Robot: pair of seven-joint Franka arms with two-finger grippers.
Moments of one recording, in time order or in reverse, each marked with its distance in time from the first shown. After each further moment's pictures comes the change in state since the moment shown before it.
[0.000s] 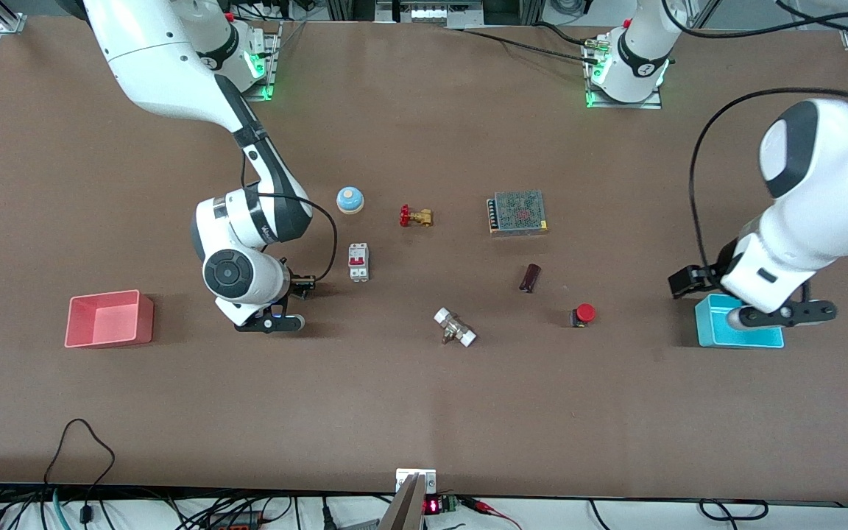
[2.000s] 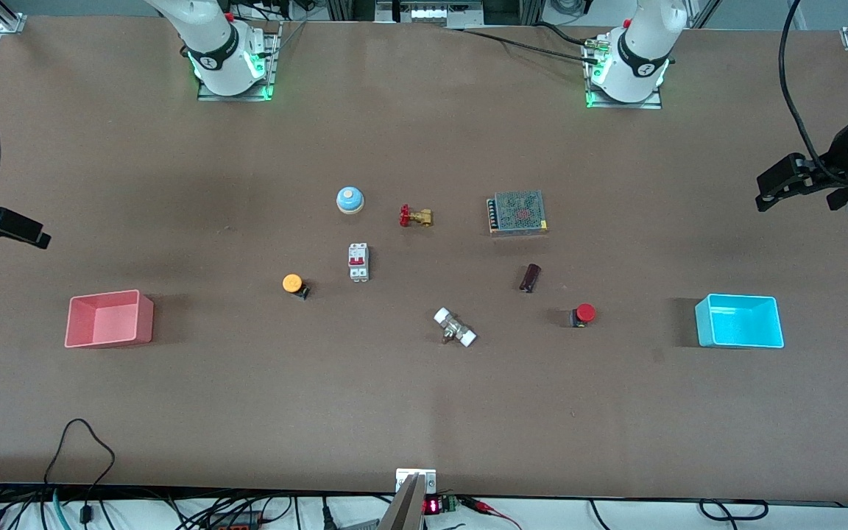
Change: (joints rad) left arm 0.048 -0.202 0.002 0.117 0.000 -0.334 0.131; right arm -0.311 -0.492 -0.186 0.106 -0.002 -0.390 -0.309
